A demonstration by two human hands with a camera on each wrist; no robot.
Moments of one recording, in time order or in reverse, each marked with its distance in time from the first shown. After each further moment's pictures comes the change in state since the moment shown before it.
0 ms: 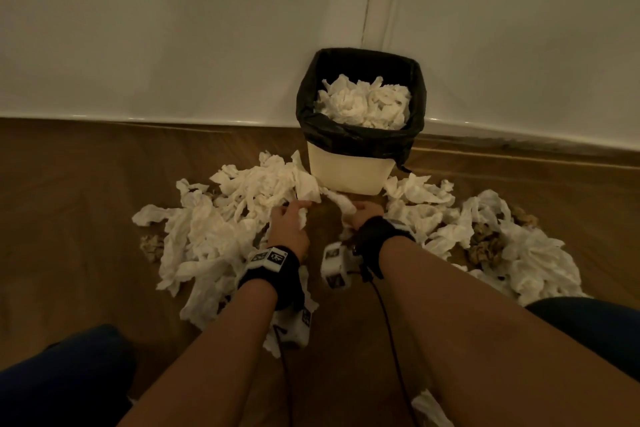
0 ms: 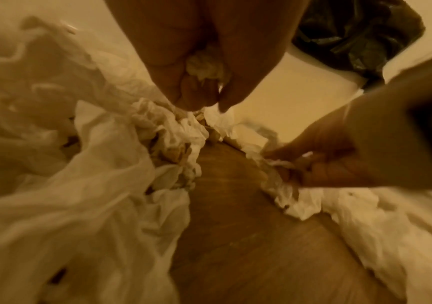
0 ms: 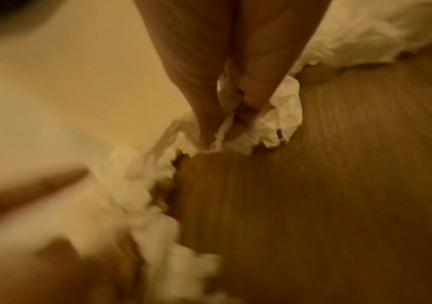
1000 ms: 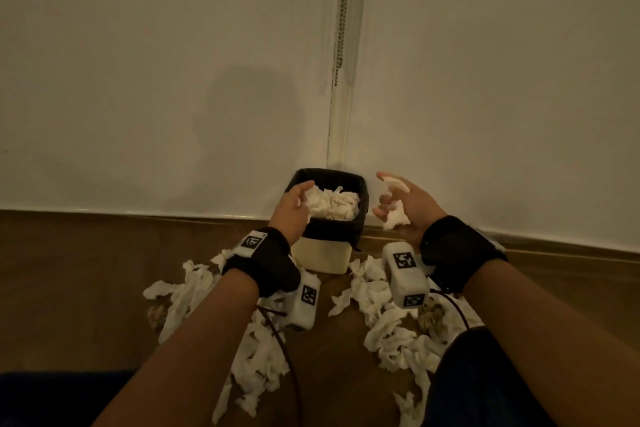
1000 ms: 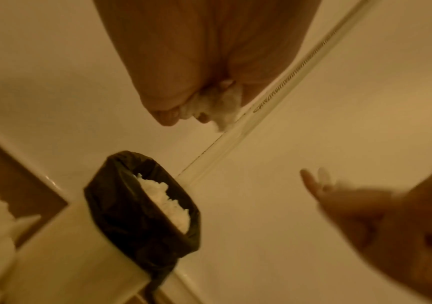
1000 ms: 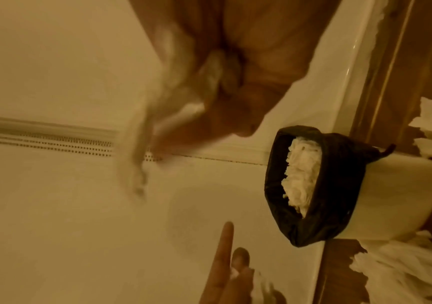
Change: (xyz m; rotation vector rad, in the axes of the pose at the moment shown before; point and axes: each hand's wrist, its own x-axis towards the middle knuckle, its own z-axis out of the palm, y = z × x) left_hand -0.068 0.189 -0.117 -0.410 0.039 0.363; right_hand -0.218 -0.027 -0.187 1.216 -0.001 -0.529
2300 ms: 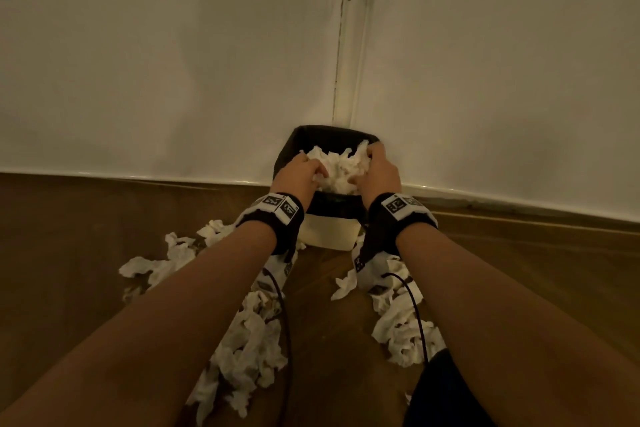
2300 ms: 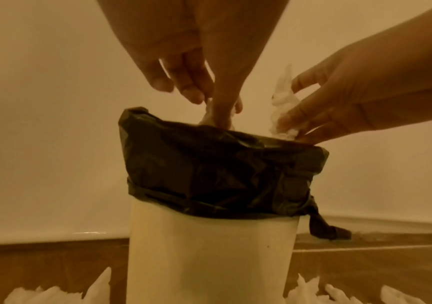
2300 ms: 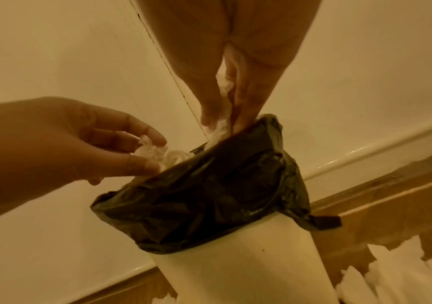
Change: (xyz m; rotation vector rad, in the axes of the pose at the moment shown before) left_hand 0.101 -0.079 0.031 0.779 -0.053 0.159; right_hand 0.137 0.085 0.010 -1.127 0.249 -0.278
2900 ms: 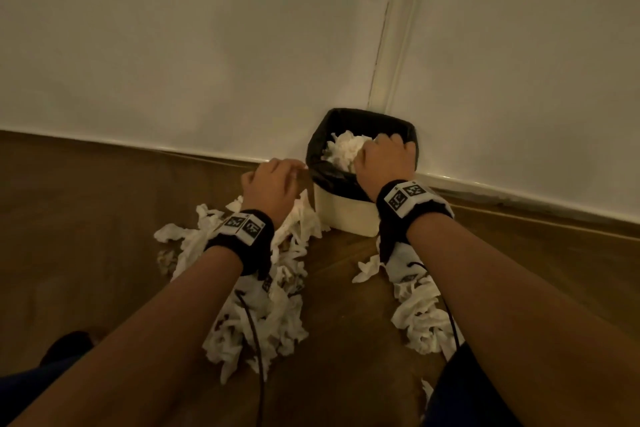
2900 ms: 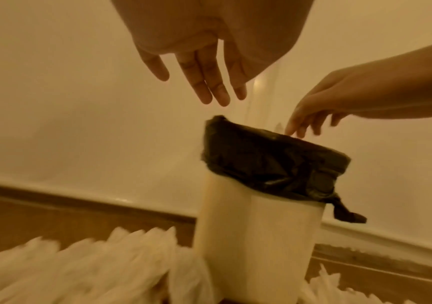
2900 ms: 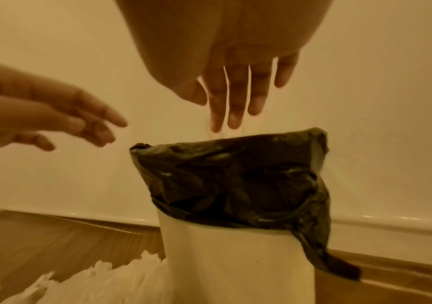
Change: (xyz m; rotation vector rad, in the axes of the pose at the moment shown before) left_hand -0.077 -0.070 -0.013 -0.040 0.232 -0.122; right_hand -0.021 -0.028 0.024 -0.790 0.009 -0.404
